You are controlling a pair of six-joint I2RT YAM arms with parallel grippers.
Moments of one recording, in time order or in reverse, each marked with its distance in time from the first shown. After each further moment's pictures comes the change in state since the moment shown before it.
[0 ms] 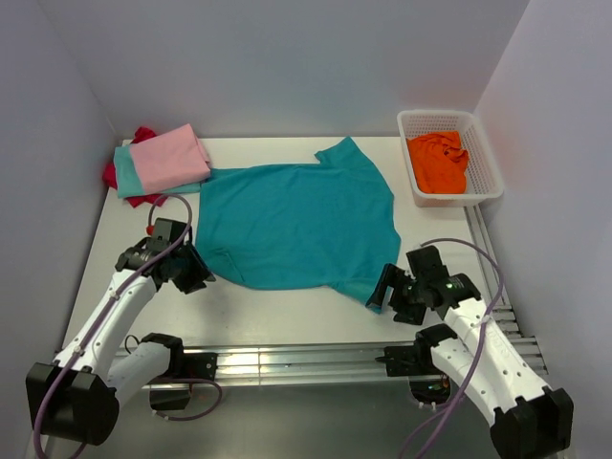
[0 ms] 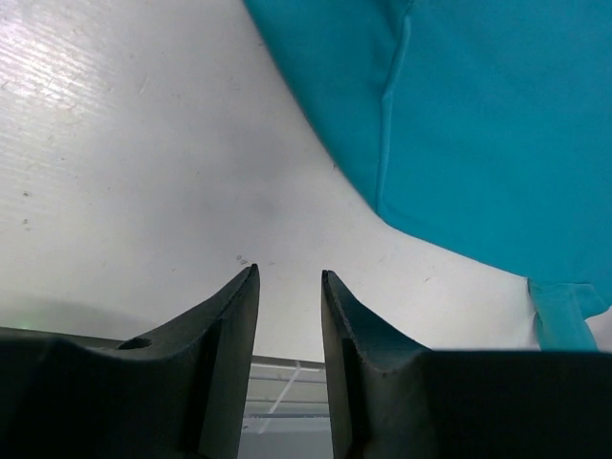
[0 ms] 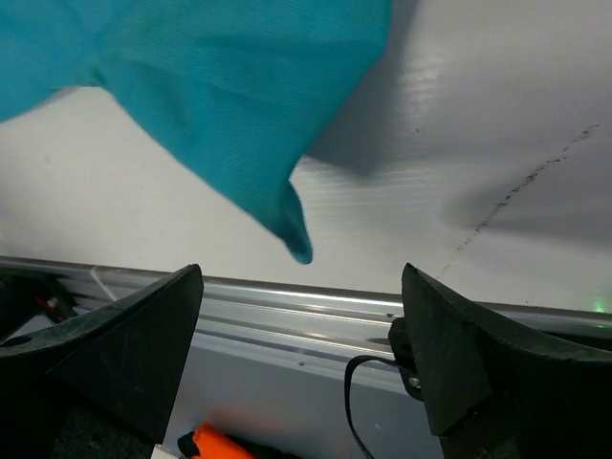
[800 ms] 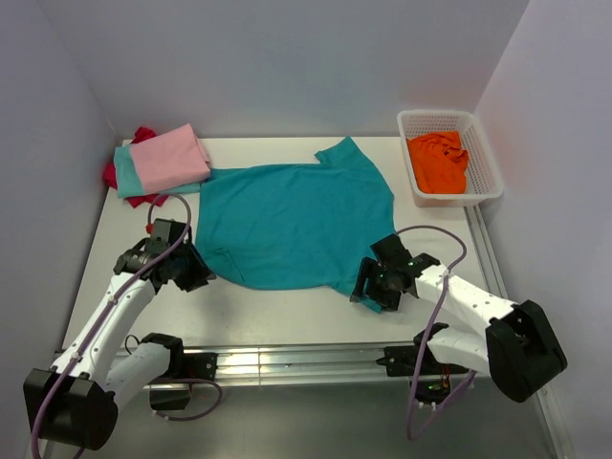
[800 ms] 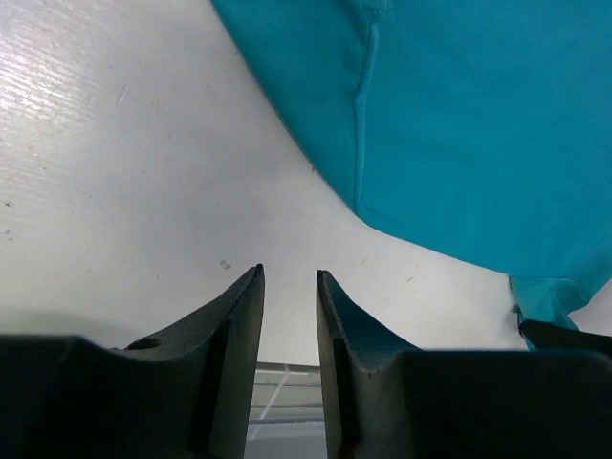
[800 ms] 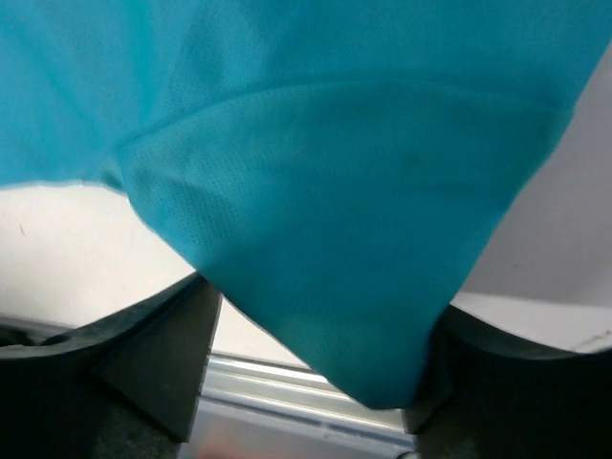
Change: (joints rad) left arm -0.010 -0.019 0.000 0.030 0.009 -0.011; right arm 0.216 0.412 -0.002 0.351 0.113 0.133
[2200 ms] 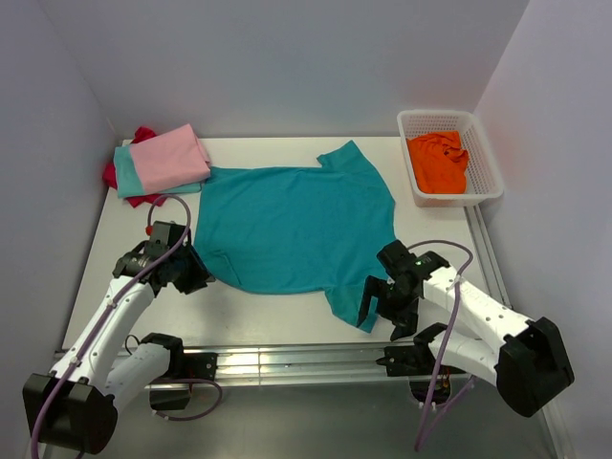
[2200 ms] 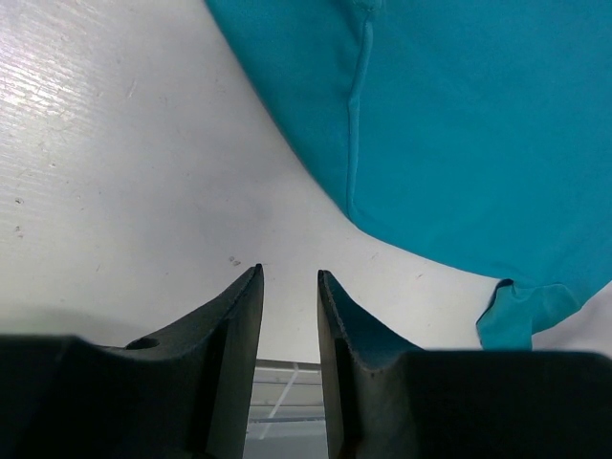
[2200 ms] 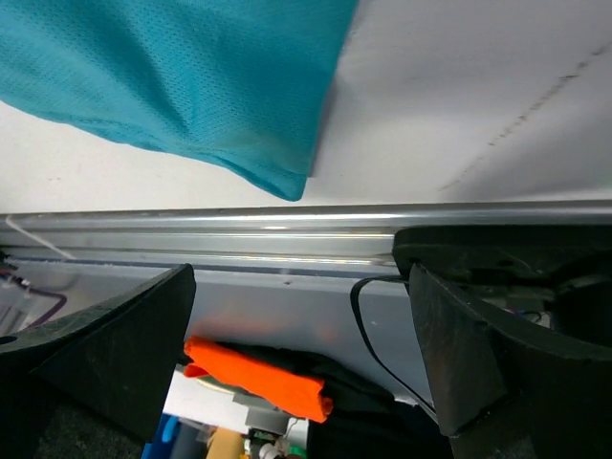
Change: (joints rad) left arm 0.000 -0.027 -0.015 -0.014 -0.004 0.019; right arm 0.002 -0.079 0.063 -0.420 -0.154 0.000
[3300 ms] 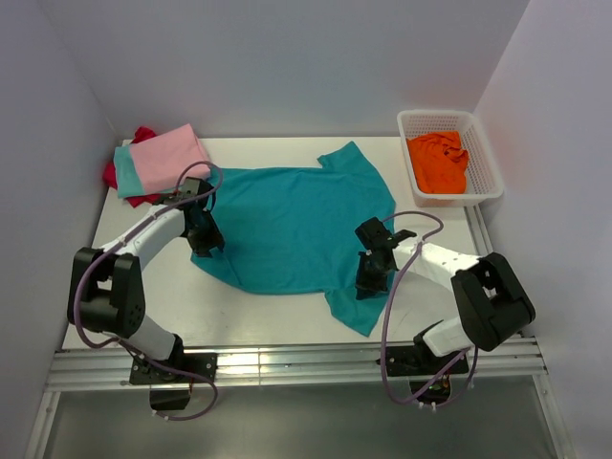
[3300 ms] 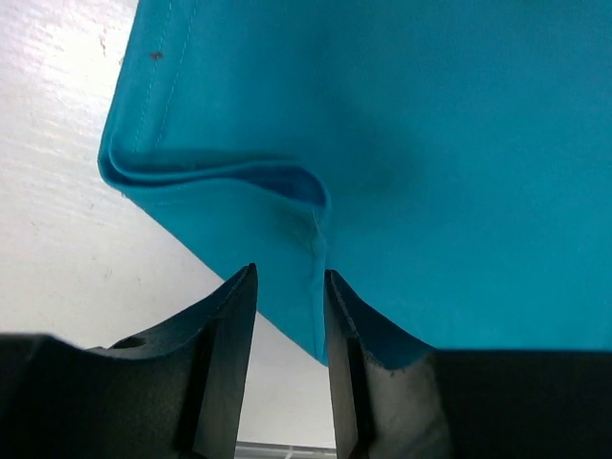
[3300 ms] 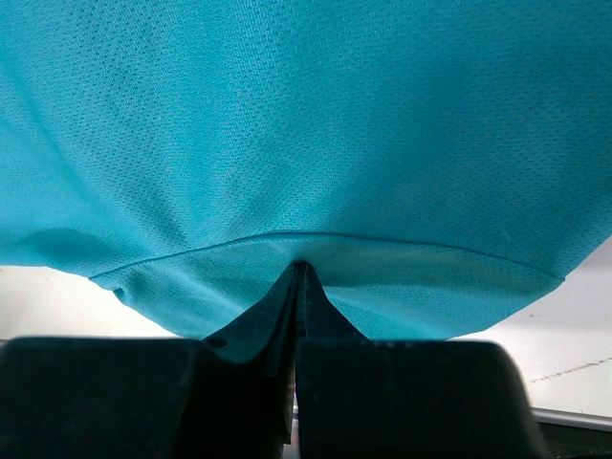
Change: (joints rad) left arm 0.000 0.621 0.325 0.114 -0.091 0.119; right arm 0.000 0.409 0.145 0.378 0.163 -0.092
